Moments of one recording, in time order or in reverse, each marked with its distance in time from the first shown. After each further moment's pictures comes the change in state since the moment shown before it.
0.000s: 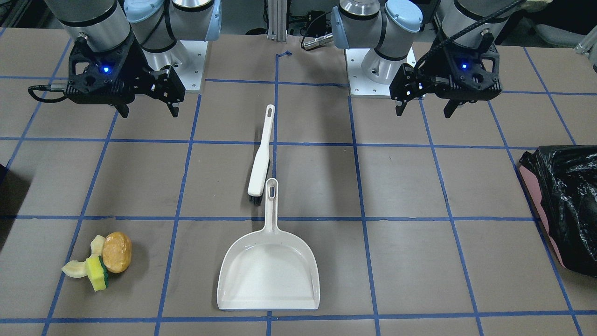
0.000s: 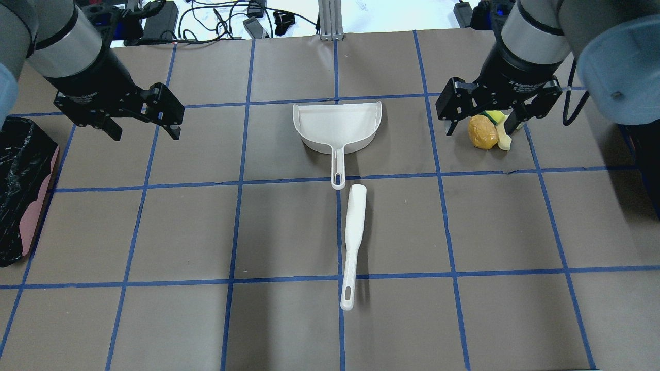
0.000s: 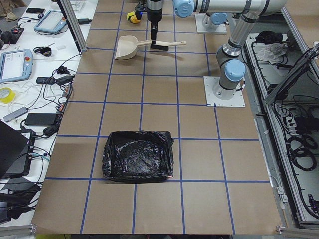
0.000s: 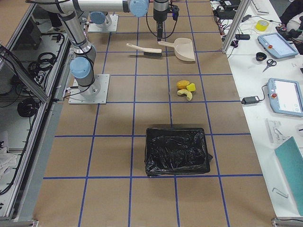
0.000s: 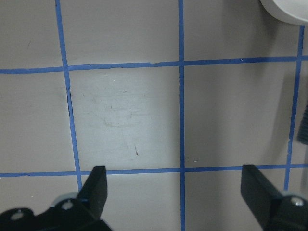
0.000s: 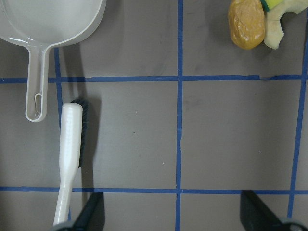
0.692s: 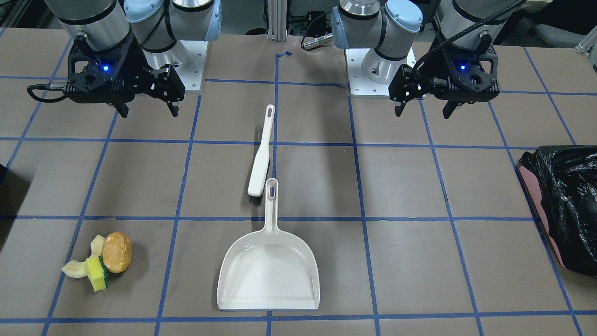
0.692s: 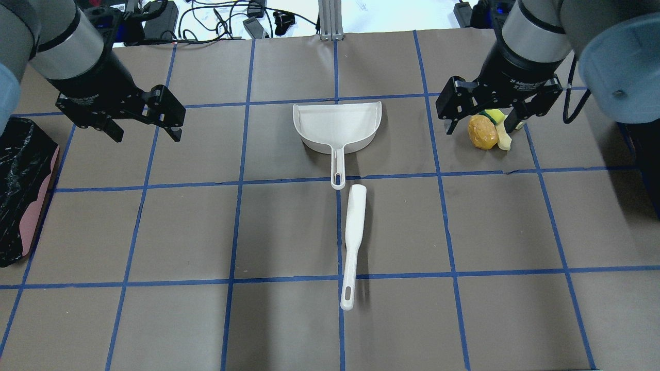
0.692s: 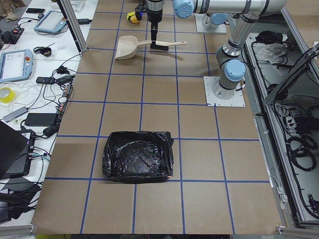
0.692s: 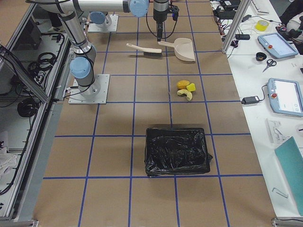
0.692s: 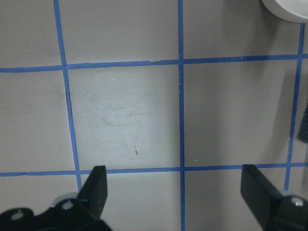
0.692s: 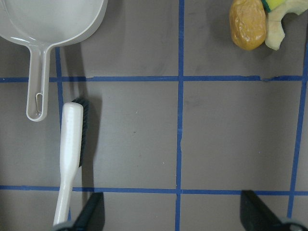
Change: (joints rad) left arm -0.002 0.000 -0.005 0.001 0.001 0.002; right arm 0.000 -0.002 -0.005 0.000 0.003 -0.015
